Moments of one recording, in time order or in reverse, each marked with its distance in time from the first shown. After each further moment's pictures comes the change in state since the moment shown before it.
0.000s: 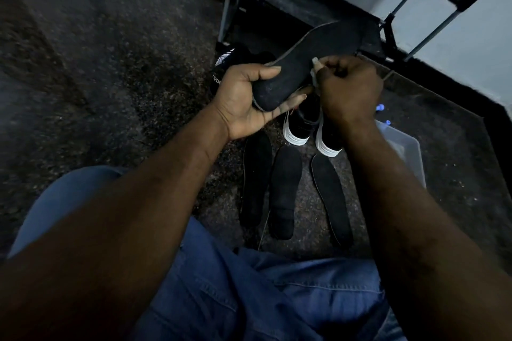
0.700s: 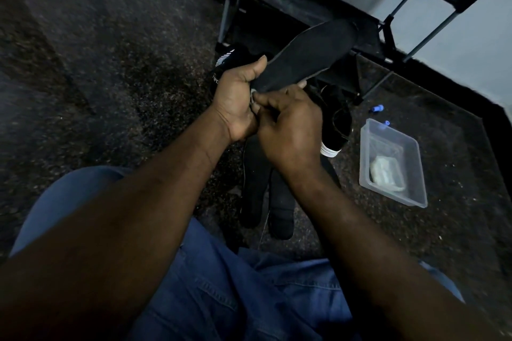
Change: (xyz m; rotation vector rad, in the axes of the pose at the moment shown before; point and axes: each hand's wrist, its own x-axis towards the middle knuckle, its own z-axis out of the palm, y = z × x) left_hand 0.006 -0.005 -0.009 -0.025 0.064 -0.023; right_hand -0.090 -0.026 0.031 -0.031 -0.141 -0.386
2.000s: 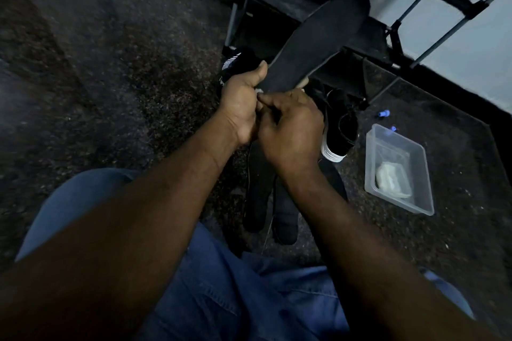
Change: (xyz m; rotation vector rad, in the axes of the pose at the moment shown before) left_hand 0.003 0.001 -0.004 0.045 0.078 0.048; right_hand 0.004 0.000 0.017 -0.012 0.033 0.051
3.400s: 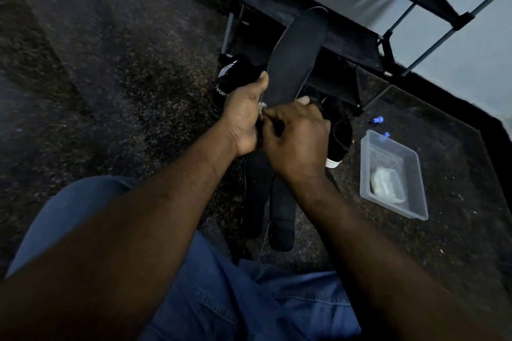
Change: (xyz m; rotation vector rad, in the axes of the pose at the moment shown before) left_hand -0.001 -0.006 0.006 0.077 -0.013 -0.005; right_hand -0.002 0.013 -0.016 -0.203 0.001 -0.112
